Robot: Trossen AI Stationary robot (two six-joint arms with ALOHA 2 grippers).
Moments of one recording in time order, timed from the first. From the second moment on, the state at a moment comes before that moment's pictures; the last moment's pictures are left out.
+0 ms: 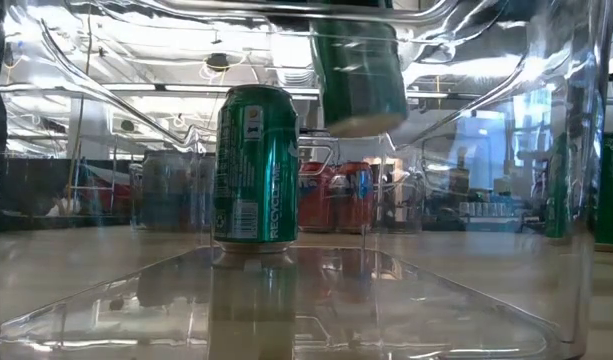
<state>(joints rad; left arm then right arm) -0.39 1.83 1.56 -0.50 -0.50 -0.16 0.53 1.04 0.99 -0.72 1.28 0.77</state>
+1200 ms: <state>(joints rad) -0.35 1.91 1.54 -0.54 -0.48 -0.19 0.51 1.04 0.99 -0.72 1.28 0.77</state>
